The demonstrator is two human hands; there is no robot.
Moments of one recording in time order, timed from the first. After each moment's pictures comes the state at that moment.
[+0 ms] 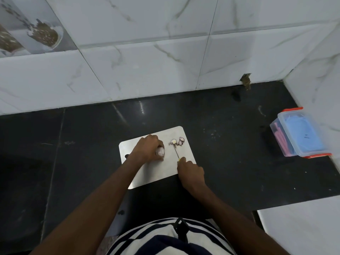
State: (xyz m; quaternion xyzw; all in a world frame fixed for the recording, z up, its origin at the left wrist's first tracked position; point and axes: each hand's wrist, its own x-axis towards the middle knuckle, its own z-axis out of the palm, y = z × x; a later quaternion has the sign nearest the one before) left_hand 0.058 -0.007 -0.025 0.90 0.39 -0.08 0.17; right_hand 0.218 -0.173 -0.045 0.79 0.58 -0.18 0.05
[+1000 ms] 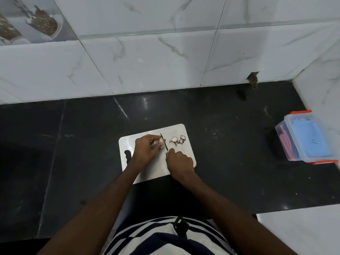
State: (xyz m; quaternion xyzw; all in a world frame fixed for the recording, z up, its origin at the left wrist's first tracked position) left_hand 0.050 -0.037 -0.052 0.75 0.54 0.22 0.32; right_hand 0.197 -0.133 -0.034 0.76 0.63 -0.18 0.03
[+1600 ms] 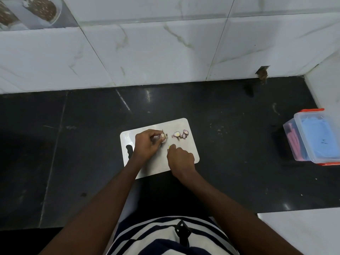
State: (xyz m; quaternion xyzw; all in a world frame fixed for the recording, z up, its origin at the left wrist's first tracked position) left_hand 0.048 -0.040 -0.062 0.71 0.56 0.26 0.34; right_hand 0.191 -0.129 -0.037 0.75 0.63 -0.17 0.04
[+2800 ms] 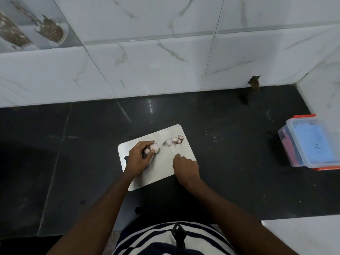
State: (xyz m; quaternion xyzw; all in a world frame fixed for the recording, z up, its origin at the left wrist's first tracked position) left_hand 0.021 -0.061 -0.066 0.73 0.55 0.25 0.34; right_hand 0.227 -0.145 -0.066 0.74 0.66 -0.13 0.05
